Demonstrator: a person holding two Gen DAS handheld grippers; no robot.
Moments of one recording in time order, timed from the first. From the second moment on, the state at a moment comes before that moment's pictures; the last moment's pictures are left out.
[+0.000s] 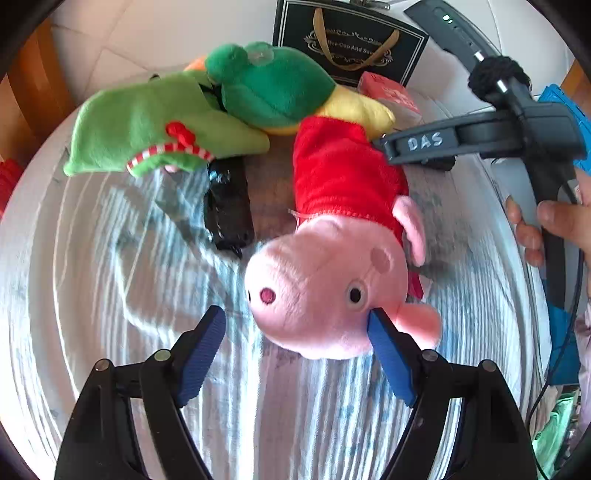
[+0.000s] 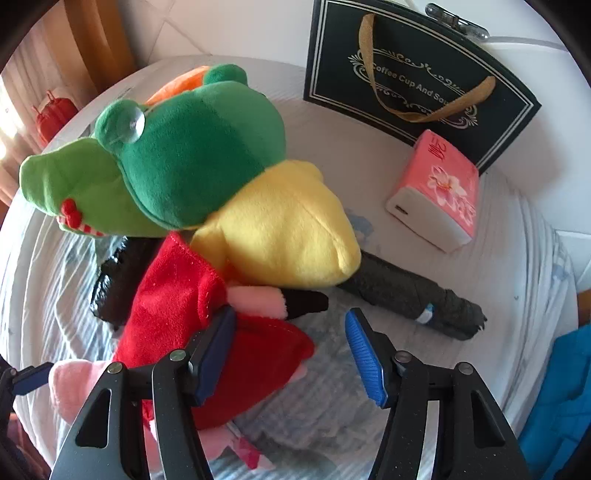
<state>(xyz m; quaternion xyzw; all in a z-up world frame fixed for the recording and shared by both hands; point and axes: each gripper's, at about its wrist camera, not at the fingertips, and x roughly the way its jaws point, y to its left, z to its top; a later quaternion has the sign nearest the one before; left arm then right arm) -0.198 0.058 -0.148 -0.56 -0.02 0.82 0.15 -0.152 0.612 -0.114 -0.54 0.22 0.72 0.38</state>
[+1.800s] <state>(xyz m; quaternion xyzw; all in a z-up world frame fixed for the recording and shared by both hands) -0.197 0.018 -0.138 -0.54 -0.03 0.84 0.08 -0.073 0.489 -0.130 -0.49 0.34 0.73 0.32</state>
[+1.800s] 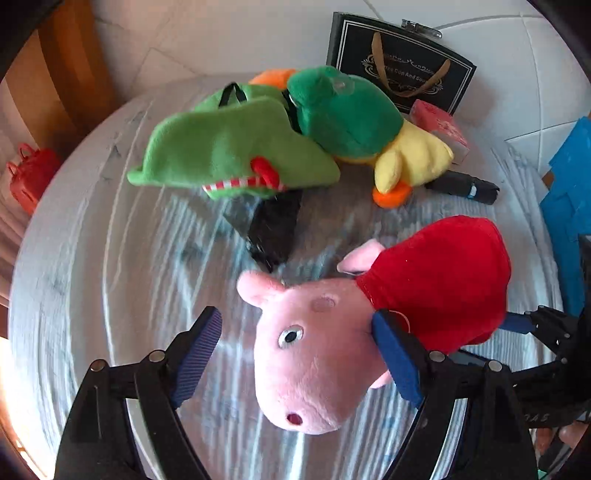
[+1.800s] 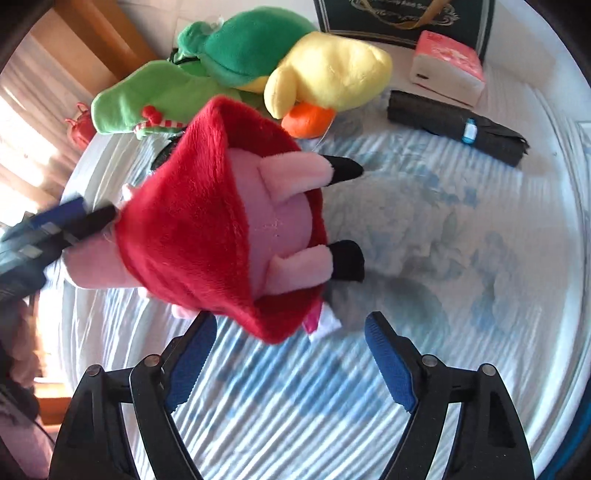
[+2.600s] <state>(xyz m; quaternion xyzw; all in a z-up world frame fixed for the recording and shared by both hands) -0.174 0.038 -0.181 -0.55 0.00 0.83 0.09 -0.108 0.499 -0.129 -0.47 0.33 0.76 0.30</state>
